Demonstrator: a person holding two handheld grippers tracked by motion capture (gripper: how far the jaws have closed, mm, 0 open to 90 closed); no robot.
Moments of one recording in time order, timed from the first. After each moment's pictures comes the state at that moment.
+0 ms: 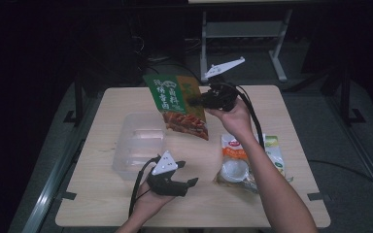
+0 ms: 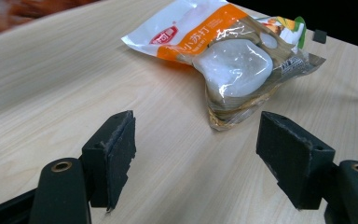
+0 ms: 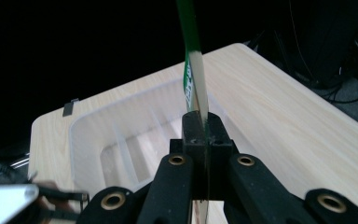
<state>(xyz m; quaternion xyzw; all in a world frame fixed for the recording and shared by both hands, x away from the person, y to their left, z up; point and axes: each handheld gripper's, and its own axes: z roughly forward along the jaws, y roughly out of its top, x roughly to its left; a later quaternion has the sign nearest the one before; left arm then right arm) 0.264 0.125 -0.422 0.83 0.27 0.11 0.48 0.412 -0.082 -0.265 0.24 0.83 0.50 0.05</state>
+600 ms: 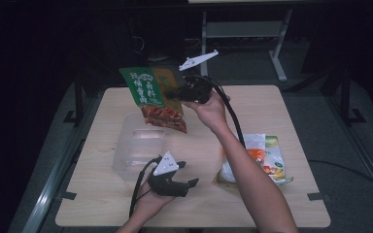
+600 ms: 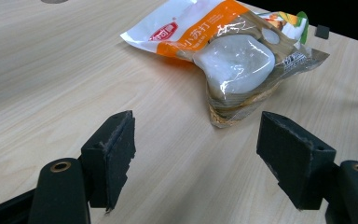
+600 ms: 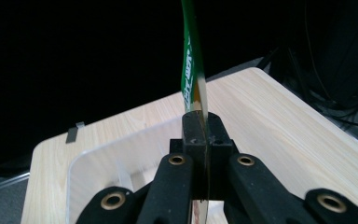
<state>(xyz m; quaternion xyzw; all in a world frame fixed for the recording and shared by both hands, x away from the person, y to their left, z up) 0.264 0.125 -0.426 0.83 0.27 0.11 0.47 0.435 -0.025 -0.260 0.22 0.82 0.52 0.04</state>
